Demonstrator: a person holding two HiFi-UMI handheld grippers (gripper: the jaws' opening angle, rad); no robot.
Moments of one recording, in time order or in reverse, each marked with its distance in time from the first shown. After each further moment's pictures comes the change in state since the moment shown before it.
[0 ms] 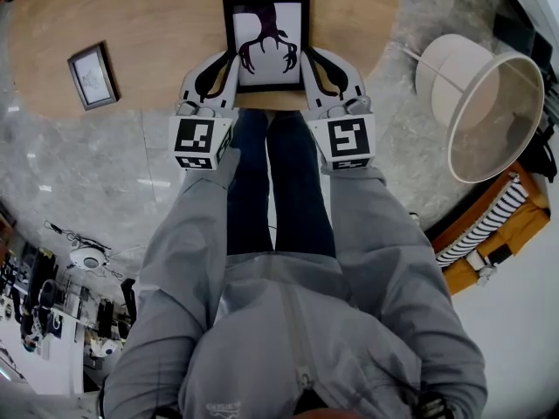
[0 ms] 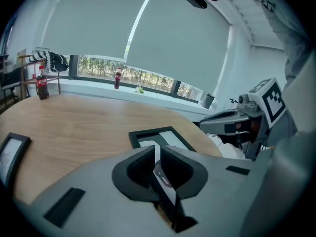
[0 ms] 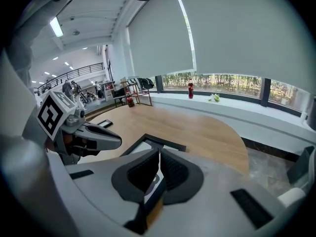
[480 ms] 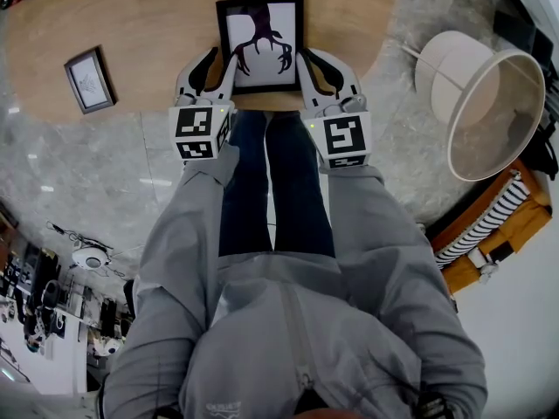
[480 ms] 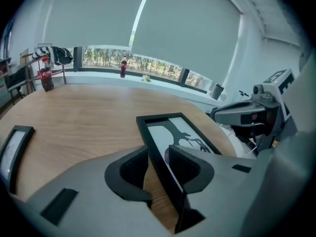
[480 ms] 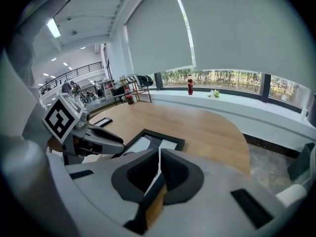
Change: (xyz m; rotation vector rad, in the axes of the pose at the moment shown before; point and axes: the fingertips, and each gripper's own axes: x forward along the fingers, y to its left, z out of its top) left arm 0.018 0.016 -0.029 -0.031 0.133 0.079; right arm 0.002 -0.007 -0.013 0.017 0.032 0.008
